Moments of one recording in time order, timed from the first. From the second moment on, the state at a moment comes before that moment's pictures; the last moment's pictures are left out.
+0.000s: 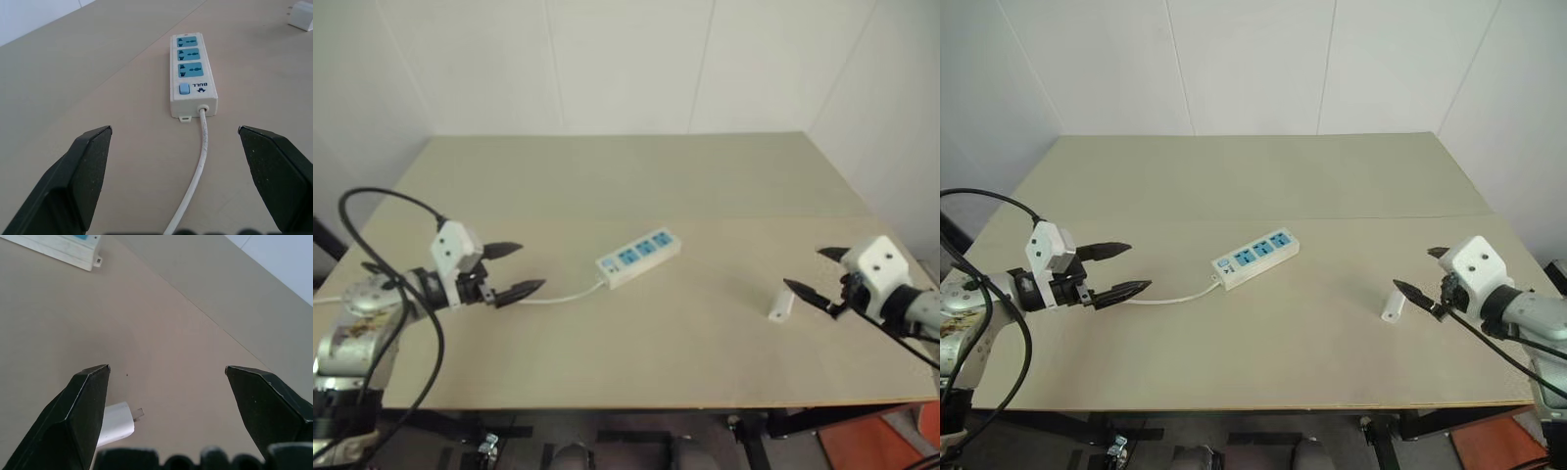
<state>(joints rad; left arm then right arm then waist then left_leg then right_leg) -0.28 0.83 0.21 -0.09 -0.47 0.35 -1.02 -0.12 -0.89 -0.33 -0.08 0.25 0.20 0.82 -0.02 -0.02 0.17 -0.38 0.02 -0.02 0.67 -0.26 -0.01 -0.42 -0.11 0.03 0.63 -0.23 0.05</state>
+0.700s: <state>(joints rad) -0.53 0.64 0.05 0.19 -0.39 0.26 -1.06 -0.11 -0.89 -0.35 -0.11 0.26 0.20 0.80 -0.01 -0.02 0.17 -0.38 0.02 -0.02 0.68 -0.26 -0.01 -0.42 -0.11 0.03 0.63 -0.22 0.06</state>
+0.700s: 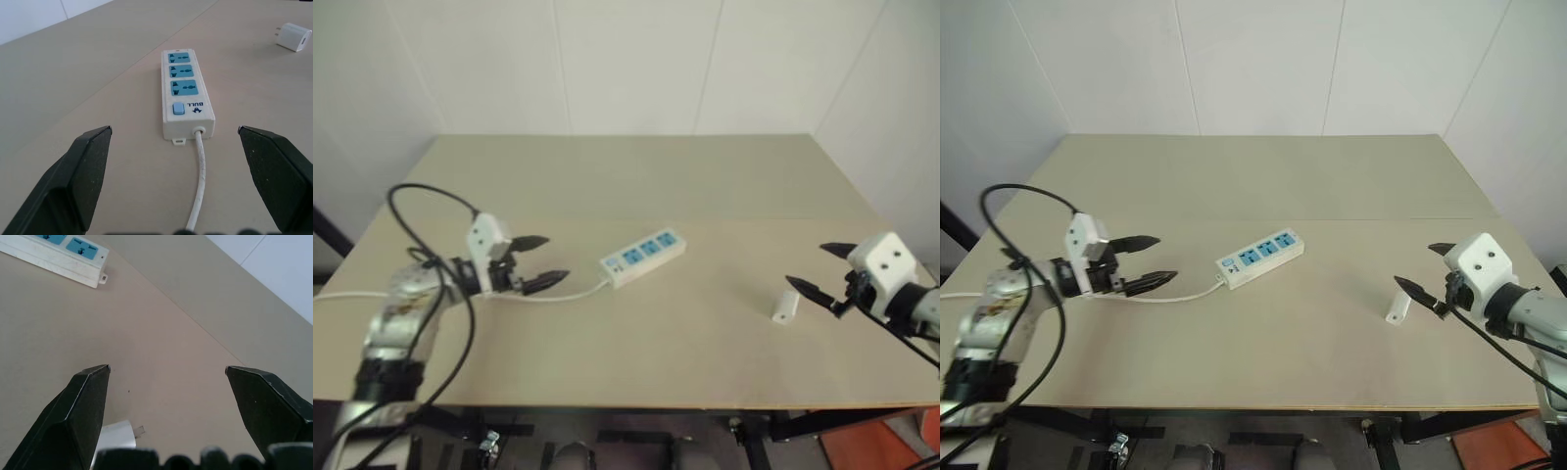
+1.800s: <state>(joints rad) -0.82 0.22 -0.03 0.96 -0.12 -0.23 -0.90 -0.02 -0.87 -0.40 -0.27 0.26 0.22 0.76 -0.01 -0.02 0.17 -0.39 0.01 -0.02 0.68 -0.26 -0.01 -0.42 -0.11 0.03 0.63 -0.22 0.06</state>
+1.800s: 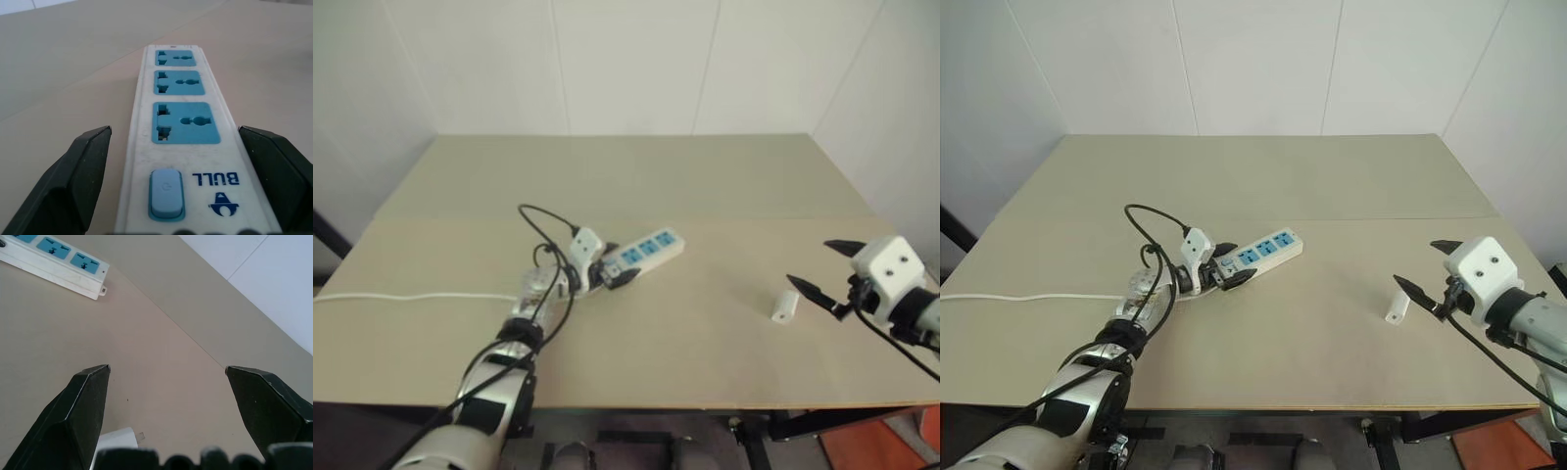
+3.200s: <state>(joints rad) -0.76 0.30 -0.08 0.86 -0.12 -0.16 -1.16 -0.13 -0.92 -0.38 -0.18 0.26 0.22 0.83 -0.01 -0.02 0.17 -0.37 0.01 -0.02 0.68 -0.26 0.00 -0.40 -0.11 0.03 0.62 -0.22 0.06</state>
